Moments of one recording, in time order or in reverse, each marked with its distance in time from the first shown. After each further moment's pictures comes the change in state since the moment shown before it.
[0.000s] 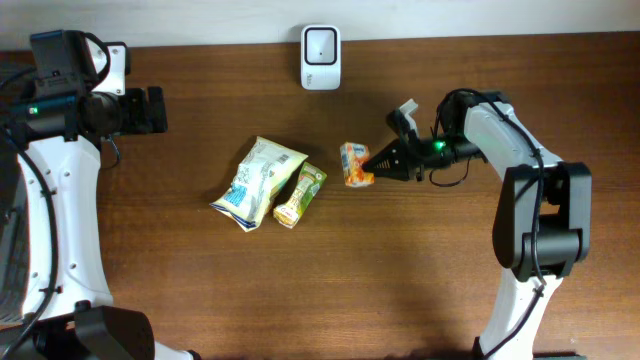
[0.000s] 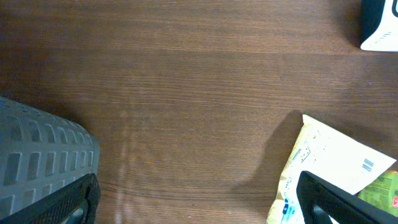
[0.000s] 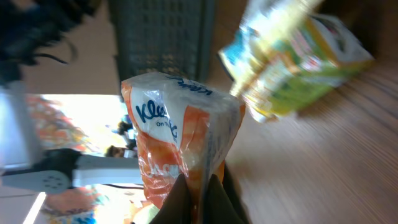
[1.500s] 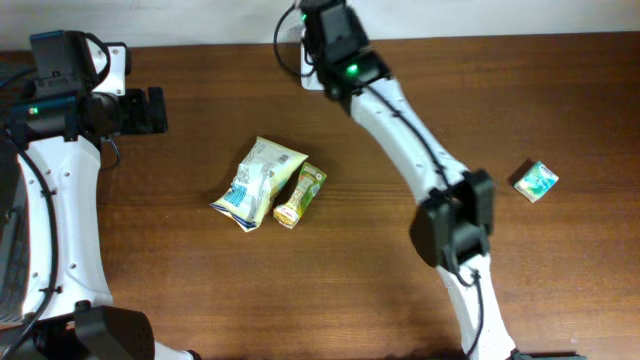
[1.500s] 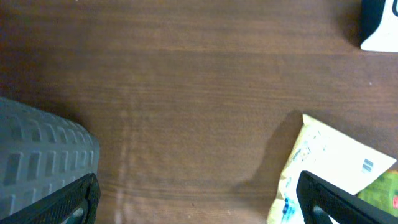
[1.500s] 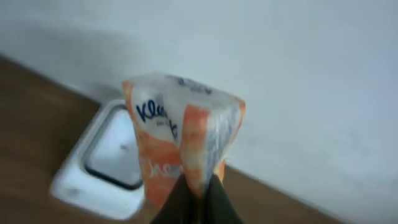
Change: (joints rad) left arm 0.000 0.000 0.000 0.002 0.000 0.000; right arm 0.441 0.275 0.747 0.893 1.860 0.063
